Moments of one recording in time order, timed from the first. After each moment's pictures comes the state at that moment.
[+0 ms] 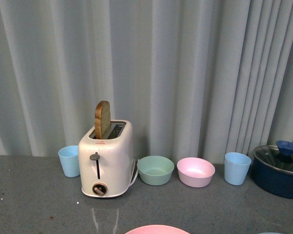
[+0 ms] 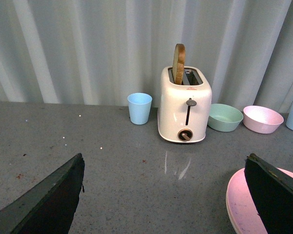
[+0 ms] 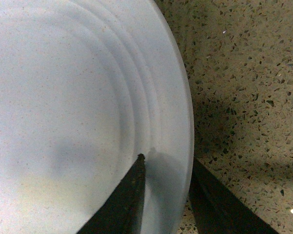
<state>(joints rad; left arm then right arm) 0.00 0.00 0.03 0.00 0.00 0.00 -0.46 2.06 0.70 0.31 -0.39 -0.32</state>
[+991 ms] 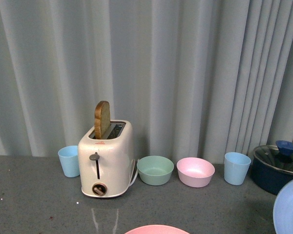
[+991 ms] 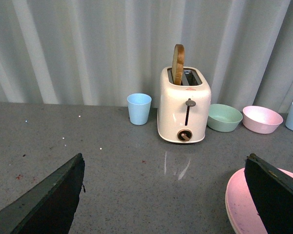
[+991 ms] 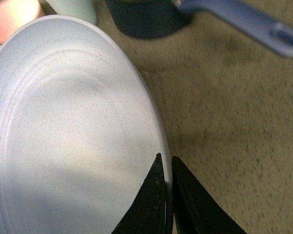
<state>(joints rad) 0.00 0.00 0.03 0.00 0.00 0.00 -0.60 1.65 0.72 0.23 -0.54 -0.20</state>
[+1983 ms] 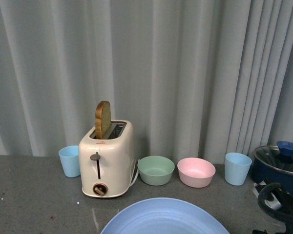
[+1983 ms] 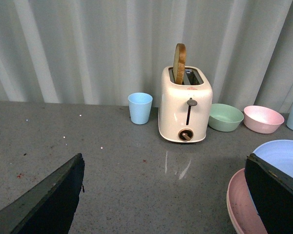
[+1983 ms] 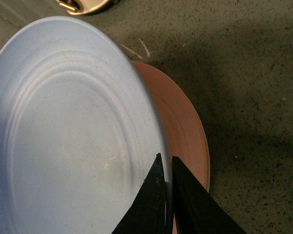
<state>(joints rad) 0.00 0.00 0.03 0.00 0.00 0.00 0.13 1.89 0.60 0.62 -0.48 0.27</state>
